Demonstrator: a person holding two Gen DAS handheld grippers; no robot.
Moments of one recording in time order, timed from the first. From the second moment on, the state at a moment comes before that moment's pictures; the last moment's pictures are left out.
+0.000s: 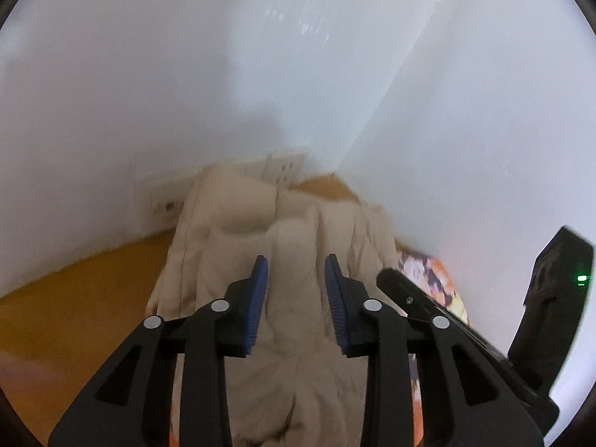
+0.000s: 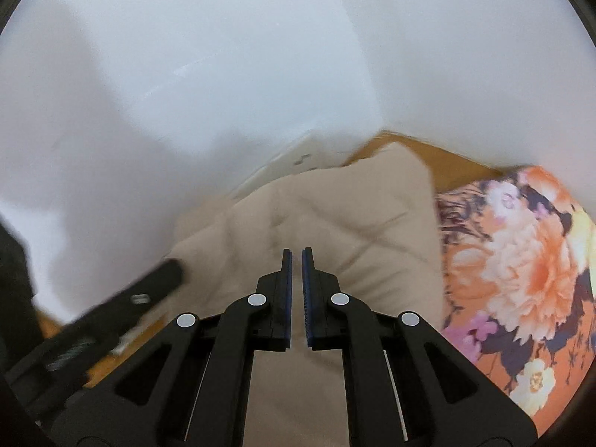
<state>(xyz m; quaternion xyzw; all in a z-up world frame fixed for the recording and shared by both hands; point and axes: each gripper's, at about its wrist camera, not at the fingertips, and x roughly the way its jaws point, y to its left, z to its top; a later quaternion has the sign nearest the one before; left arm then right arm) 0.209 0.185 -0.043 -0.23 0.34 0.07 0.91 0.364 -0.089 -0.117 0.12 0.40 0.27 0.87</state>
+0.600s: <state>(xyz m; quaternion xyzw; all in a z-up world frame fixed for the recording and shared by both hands) 0.245 0.207 -0.142 -0.16 0.36 0.19 0.90 0.392 -0.041 -0.192 0.06 0.38 0.16 0.91</state>
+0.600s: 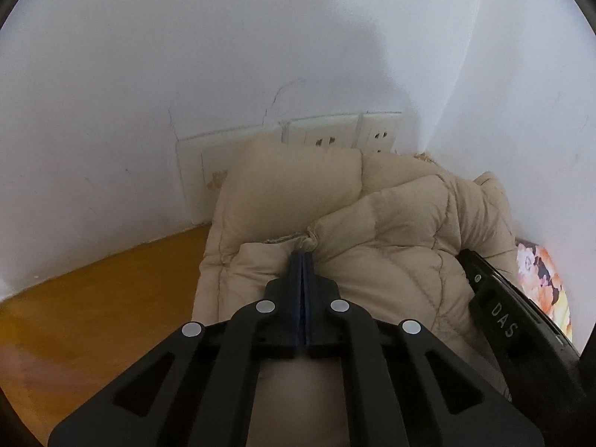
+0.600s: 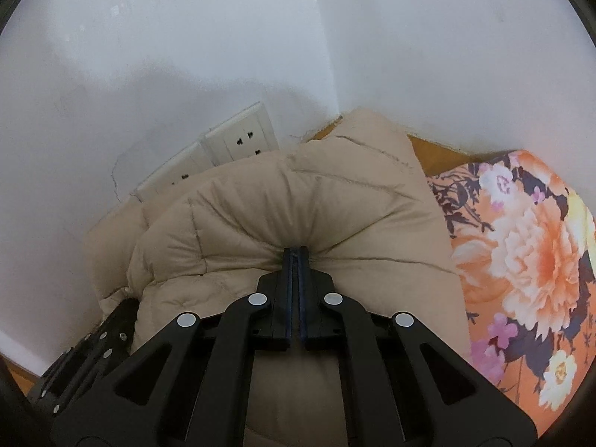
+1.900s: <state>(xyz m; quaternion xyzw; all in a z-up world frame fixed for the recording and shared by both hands) 0.211 0.241 -0.133 -0.26 0.38 0.07 0.89 0.343 -0.161 -0.193 0.18 0.46 0.24 0.83</state>
